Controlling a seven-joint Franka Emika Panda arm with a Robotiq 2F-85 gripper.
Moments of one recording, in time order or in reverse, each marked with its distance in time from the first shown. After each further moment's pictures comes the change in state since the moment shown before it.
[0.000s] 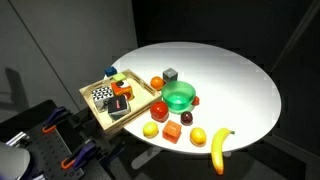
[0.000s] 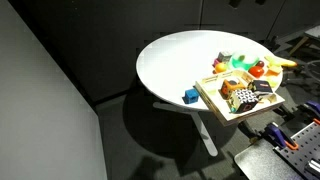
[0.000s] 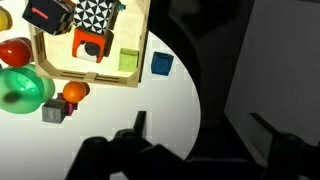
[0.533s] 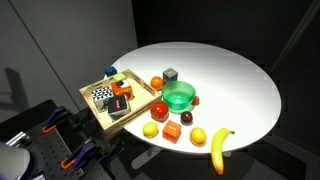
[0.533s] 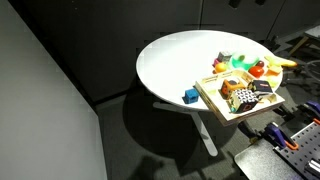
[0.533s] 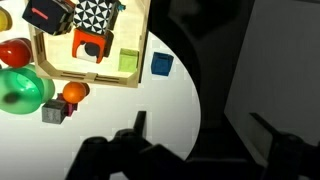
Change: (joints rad) arm 0.000 0.004 0.000 0.001 0.000 0.000 0.000
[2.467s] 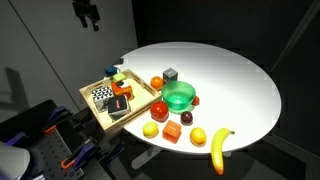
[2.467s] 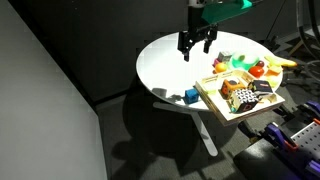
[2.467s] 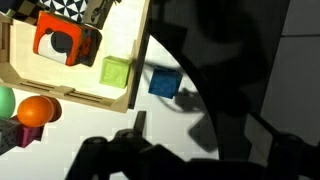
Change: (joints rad) arm 0.049 0.708 -0.012 0.315 -0.212 0.087 0.077
